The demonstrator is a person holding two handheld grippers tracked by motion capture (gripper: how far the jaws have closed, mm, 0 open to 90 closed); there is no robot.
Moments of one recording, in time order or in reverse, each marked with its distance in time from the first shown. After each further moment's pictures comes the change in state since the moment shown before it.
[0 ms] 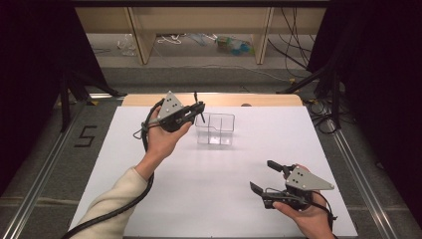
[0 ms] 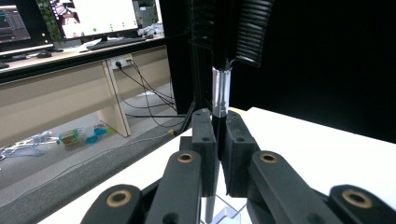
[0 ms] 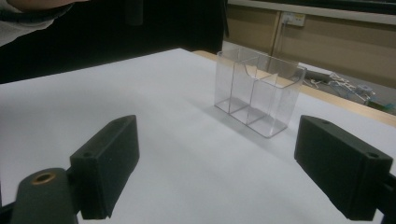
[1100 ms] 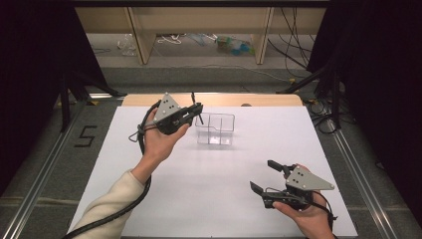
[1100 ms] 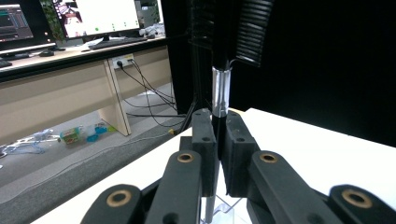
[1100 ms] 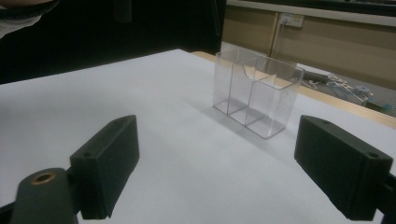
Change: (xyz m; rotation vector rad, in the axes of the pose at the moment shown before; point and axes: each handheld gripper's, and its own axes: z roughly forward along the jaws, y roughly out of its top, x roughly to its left) left arm -0.005 0.005 -0.012 0.001 0.007 -0.005; right arm 0.000 0.000 0.000 -0.008 -0.002 0.000
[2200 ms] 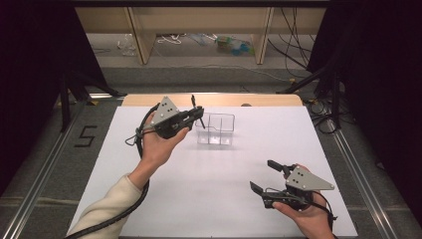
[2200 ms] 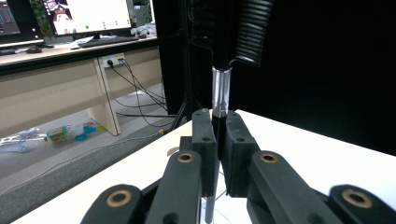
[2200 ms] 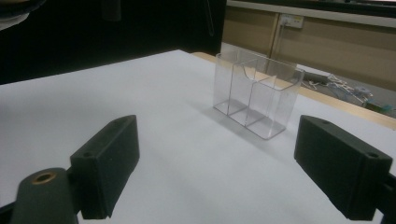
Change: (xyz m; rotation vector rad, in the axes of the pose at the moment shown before) left arm -0.010 0.004 -0.011 -0.001 -0.040 -0.041; right arm 0.001 0.001 -0.001 0.007 -0.010 -0.004
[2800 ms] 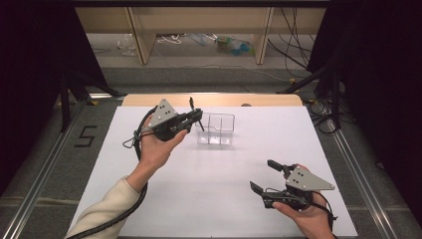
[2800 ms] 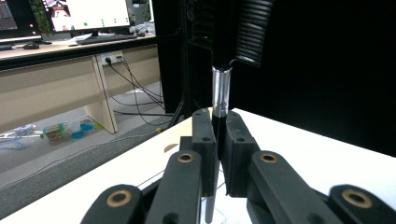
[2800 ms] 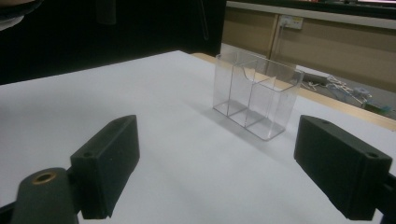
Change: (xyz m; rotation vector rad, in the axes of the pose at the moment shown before) left arm -0.002 -0.004 -0.005 0.002 -0.008 -0.018; right arm 0.000 0.001 -0.001 0.002 0.002 0.001
